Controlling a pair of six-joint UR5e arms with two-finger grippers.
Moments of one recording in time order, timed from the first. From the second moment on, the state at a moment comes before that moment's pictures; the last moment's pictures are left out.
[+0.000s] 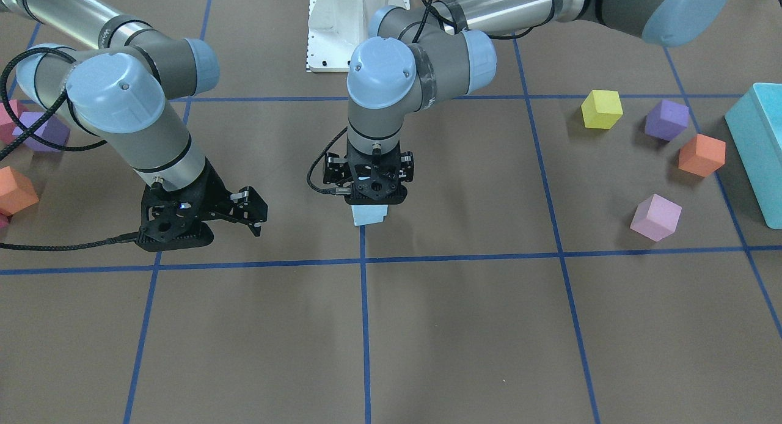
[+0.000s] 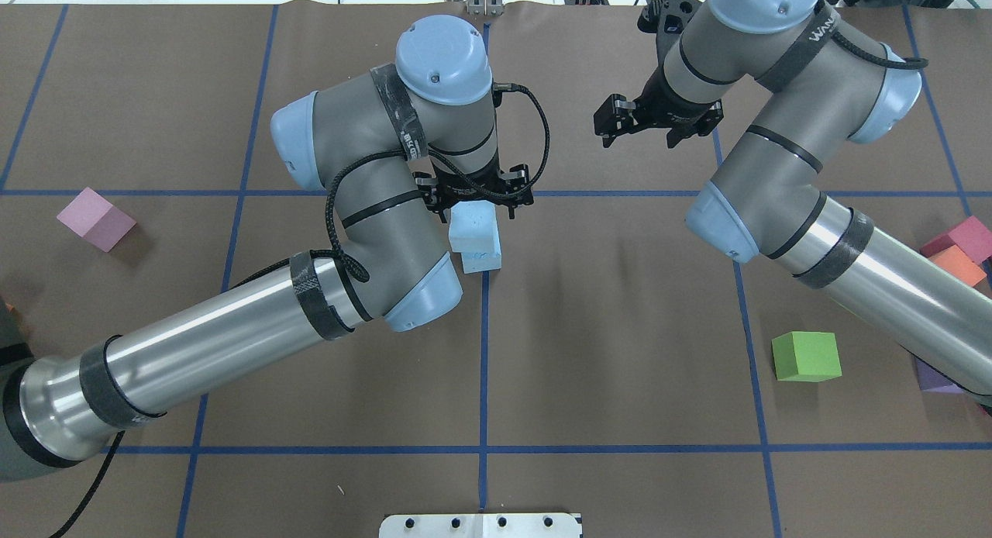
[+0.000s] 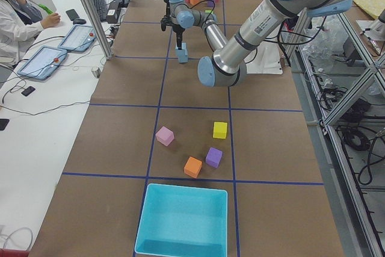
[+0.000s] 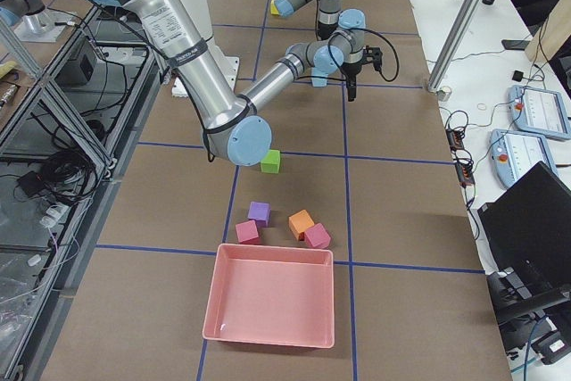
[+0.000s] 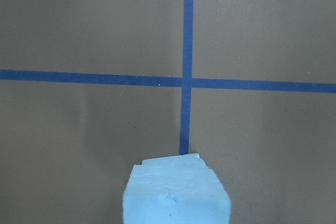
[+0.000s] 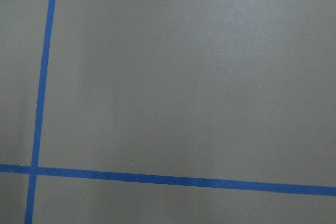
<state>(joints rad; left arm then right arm) -0.63 -2.54 -1.39 -1.57 -2.02 -1.17 0.86 -0.96 1.60 -1.45 2.07 0.92</state>
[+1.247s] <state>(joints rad) -1.16 -2.17 -1.75 -1.29 -2.25 -0.32 1.21 -1.41 1.85 -1.46 2.31 0.65</state>
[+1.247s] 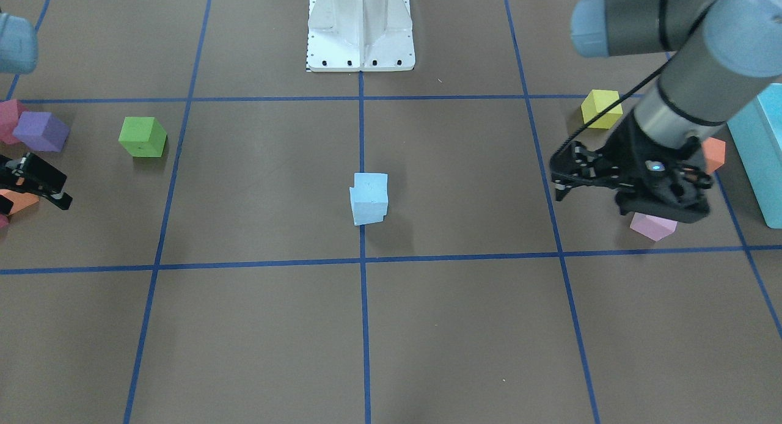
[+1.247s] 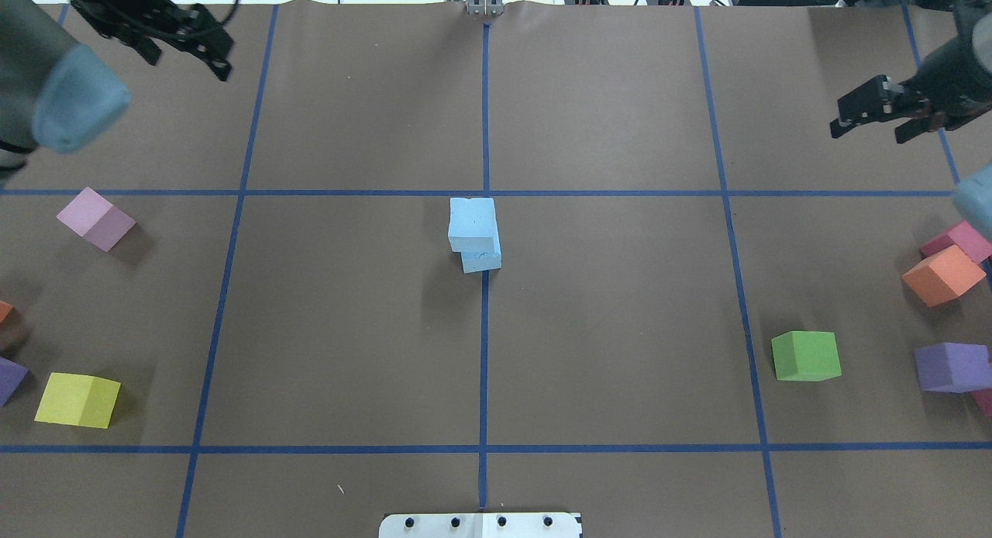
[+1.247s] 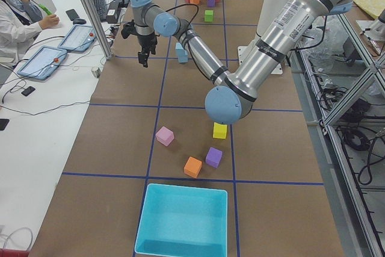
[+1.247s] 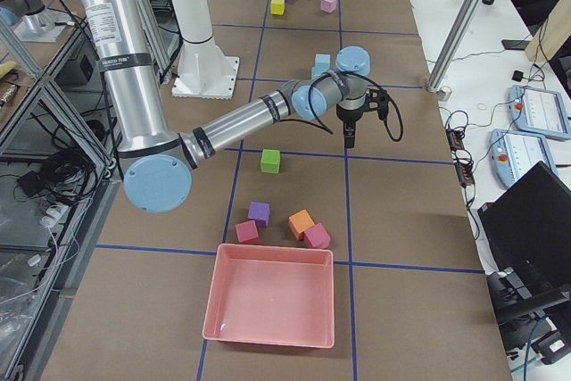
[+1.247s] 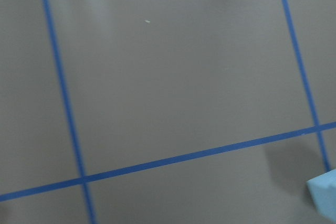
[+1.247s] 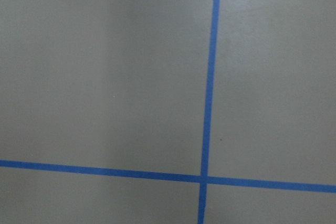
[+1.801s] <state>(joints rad) -1.40 -1.94 -1.76 -1.21 -2.33 -0.01 1.38 -1.62 1.88 -1.46 2.31 0.36</state>
